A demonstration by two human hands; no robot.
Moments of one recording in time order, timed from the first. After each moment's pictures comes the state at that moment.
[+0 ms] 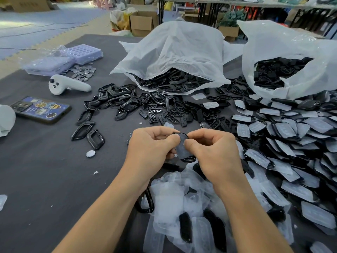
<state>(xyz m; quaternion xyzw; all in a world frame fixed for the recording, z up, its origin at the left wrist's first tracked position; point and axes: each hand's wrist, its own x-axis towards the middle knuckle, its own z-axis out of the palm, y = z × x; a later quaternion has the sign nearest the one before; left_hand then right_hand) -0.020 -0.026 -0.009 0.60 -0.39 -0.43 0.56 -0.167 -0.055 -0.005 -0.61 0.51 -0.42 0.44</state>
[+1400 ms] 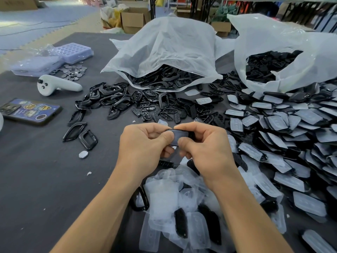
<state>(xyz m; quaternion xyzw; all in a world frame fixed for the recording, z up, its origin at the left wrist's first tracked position) -0.017 -0.028 -0.014 0.61 -0.41 -0.39 0.56 -0.165 -0.057 -0.006 -0.57 0.45 -0.45 0.53</state>
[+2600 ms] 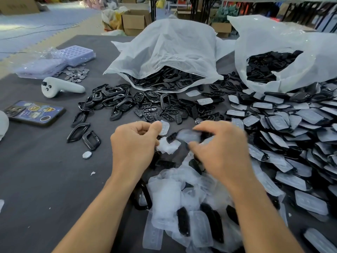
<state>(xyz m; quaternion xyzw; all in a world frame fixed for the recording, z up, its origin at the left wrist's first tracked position) -0.004 -0.030 -0.023 0.70 -0.42 -0.21 0.54 -0.187 -0.057 0.004 -0.73 0.58 -0.32 0.14</state>
